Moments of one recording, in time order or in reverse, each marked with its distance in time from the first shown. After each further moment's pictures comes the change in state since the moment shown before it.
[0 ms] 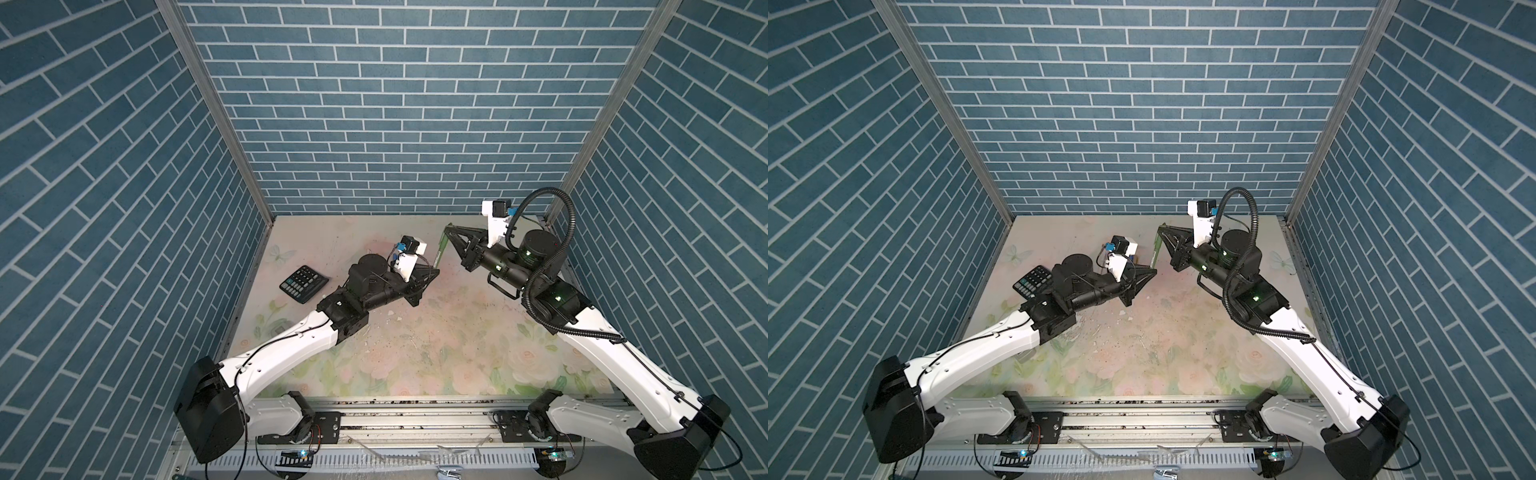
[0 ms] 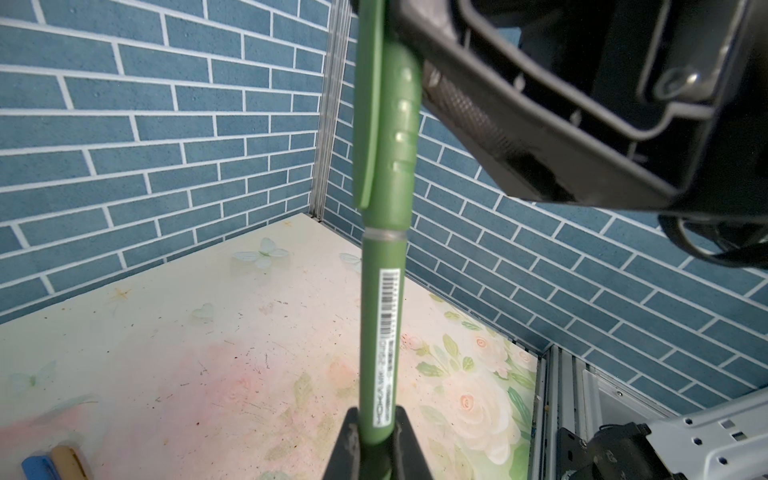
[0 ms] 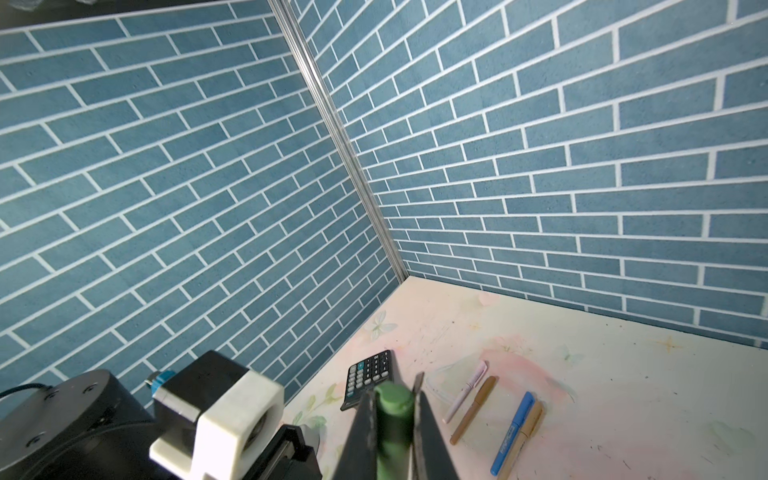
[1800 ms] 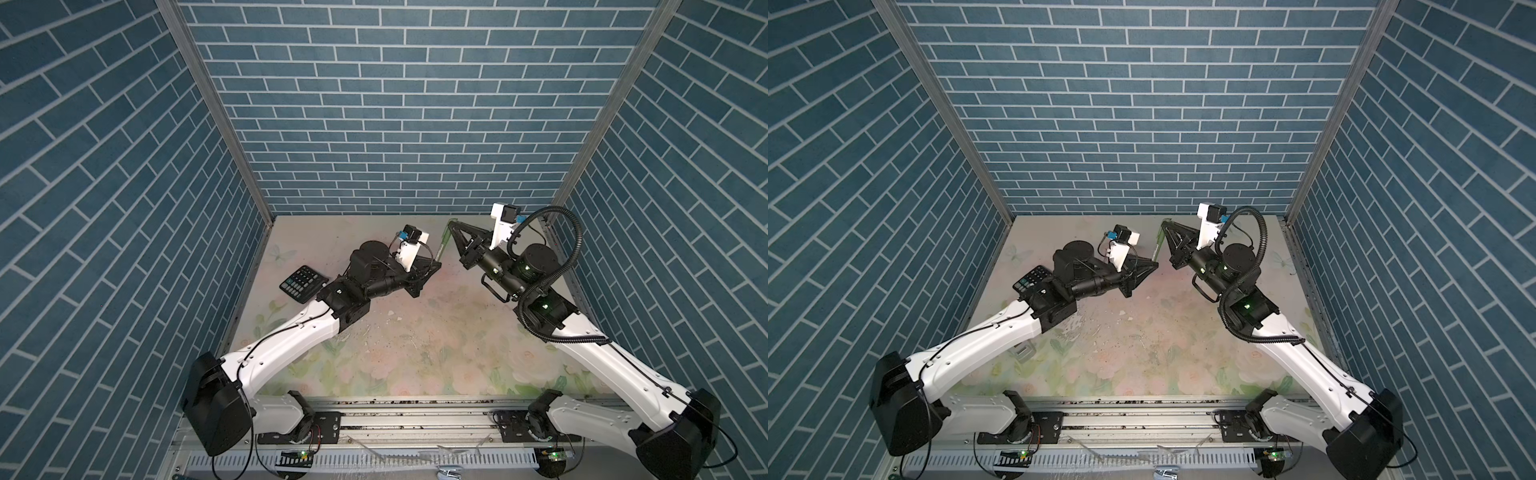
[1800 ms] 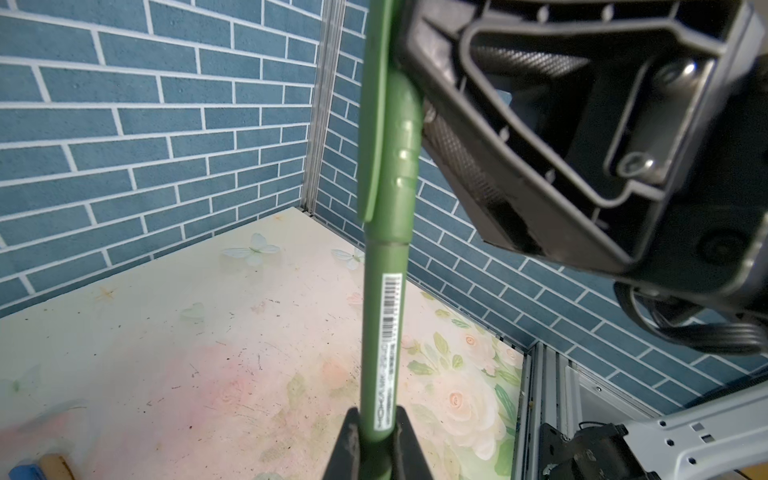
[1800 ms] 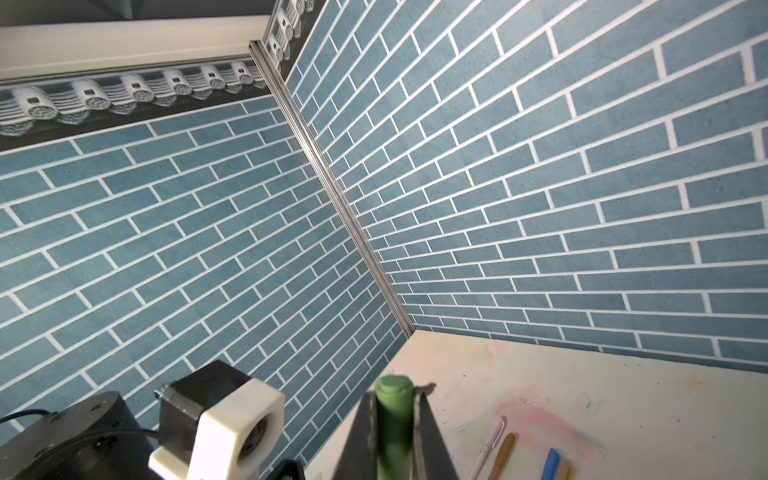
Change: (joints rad) left arm 0.042 0.047 0.111 -0.084 0.080 -0.016; right arm 0.023 -0.006 -0.115 0.259 0.108 0.103
